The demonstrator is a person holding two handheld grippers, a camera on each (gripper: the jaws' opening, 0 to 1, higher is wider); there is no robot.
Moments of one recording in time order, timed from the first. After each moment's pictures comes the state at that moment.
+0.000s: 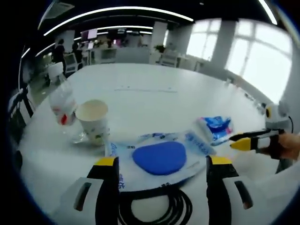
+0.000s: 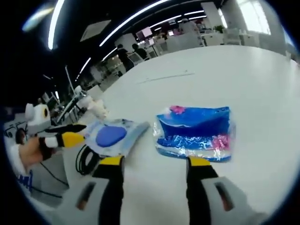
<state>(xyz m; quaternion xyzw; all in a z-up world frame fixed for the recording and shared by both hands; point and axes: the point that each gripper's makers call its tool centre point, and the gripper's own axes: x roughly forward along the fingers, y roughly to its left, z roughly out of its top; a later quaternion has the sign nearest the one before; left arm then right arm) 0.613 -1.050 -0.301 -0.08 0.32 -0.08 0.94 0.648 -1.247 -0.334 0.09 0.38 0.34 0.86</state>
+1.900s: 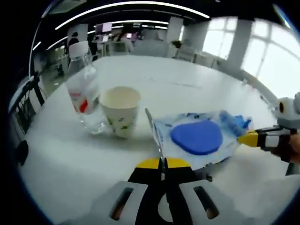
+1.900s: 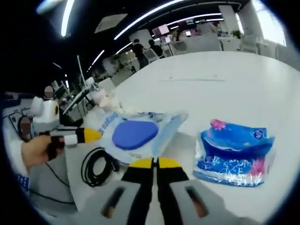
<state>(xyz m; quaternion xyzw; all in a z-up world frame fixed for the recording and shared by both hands) 0.622 -1.007 -0.323 -0.08 0.35 -0.02 0.93 0.658 -1.176 -0.322 0.05 0.35 0.39 0.85</state>
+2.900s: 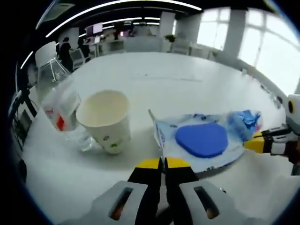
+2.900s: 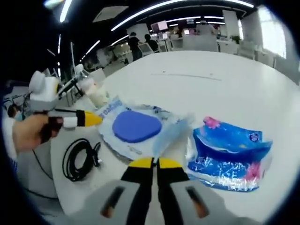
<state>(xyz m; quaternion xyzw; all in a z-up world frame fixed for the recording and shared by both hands) 0.663 -1.007 -0.354 -0.04 0.37 -0.03 0.93 0.666 -1.180 -0.365 -0.01 0.39 0.36 0.85</state>
